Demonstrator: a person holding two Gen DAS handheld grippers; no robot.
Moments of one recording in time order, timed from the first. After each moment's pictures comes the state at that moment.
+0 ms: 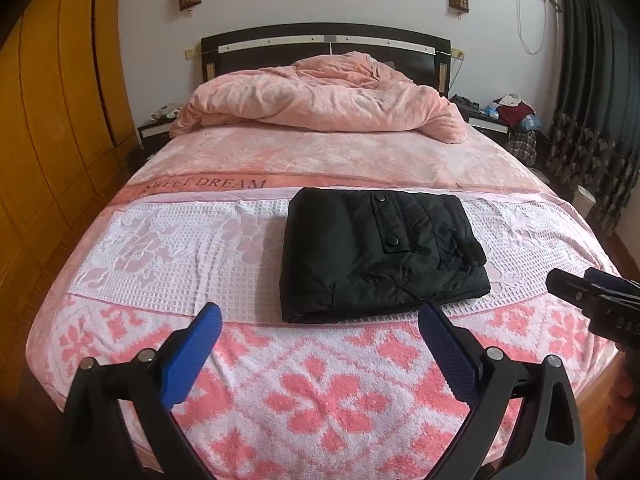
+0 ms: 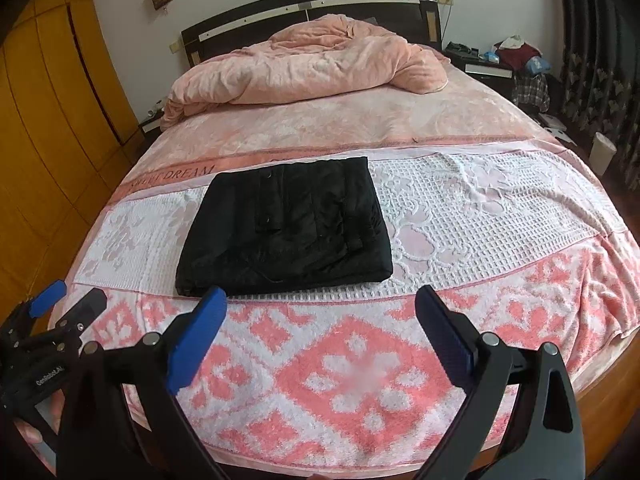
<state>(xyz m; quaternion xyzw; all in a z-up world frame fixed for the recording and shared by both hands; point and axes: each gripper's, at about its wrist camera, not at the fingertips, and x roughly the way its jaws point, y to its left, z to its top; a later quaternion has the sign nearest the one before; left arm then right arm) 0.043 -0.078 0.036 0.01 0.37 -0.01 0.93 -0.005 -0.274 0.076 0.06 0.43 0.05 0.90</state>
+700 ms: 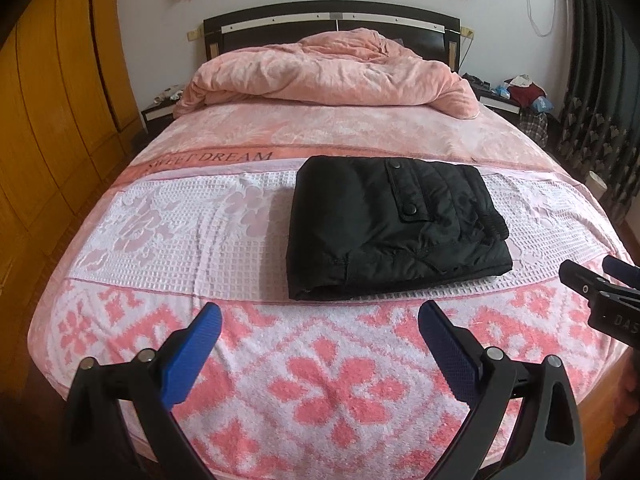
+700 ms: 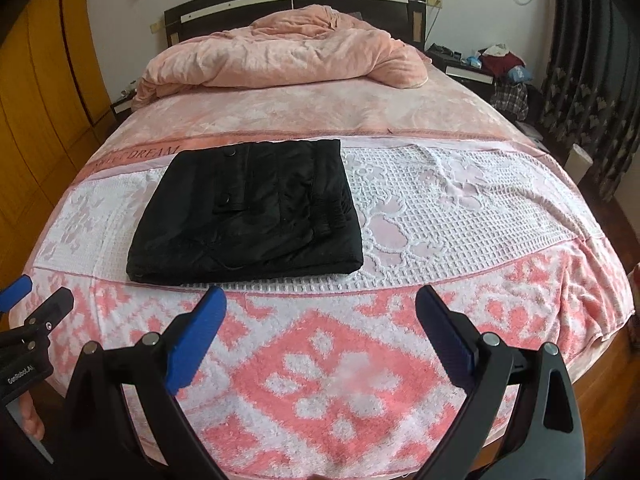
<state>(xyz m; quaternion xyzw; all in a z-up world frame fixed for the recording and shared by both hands) 0.053 -0.074 0.004 0.02 0.40 0.01 0.91 0.007 -0.271 0.043 0.01 0.44 0.00 0.90</state>
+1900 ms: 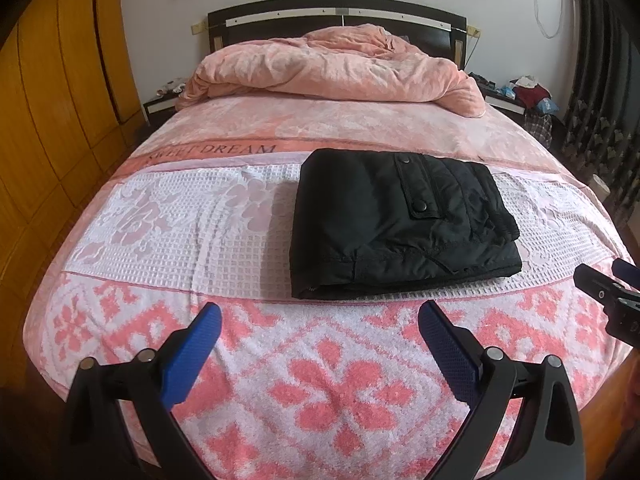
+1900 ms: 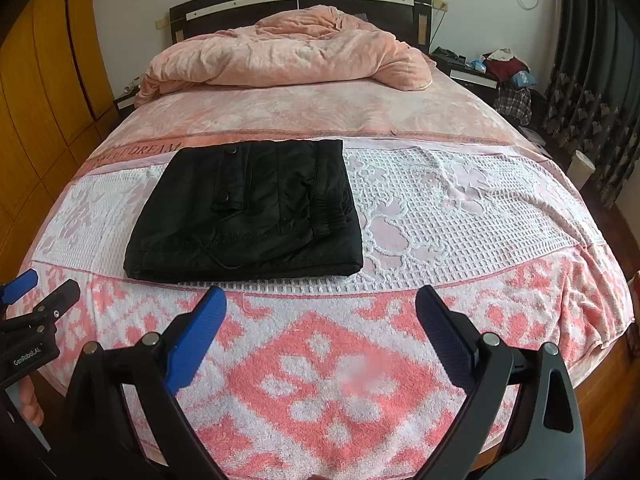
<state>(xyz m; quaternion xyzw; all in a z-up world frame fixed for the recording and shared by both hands) 0.067 -0.063 -0.009 0.01 0.41 0.01 0.91 0.011 -0.275 0.039 0.00 0.44 0.01 0.90</state>
